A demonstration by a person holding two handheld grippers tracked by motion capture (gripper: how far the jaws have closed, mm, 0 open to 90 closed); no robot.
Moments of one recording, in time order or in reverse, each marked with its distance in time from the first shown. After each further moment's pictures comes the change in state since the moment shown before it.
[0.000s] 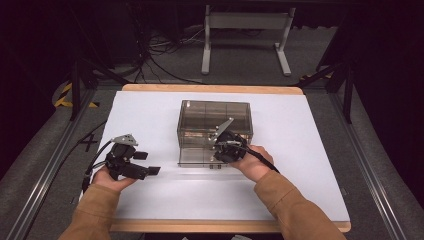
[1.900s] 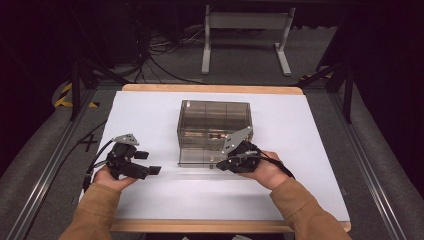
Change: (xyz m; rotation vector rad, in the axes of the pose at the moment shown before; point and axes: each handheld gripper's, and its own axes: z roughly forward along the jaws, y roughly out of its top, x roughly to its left) left arm 0.000 0.002 0.002 0.003 -0.003 0.003; right arm 0.020 -0.029 -0.043 -0.178 0.166 -0.198
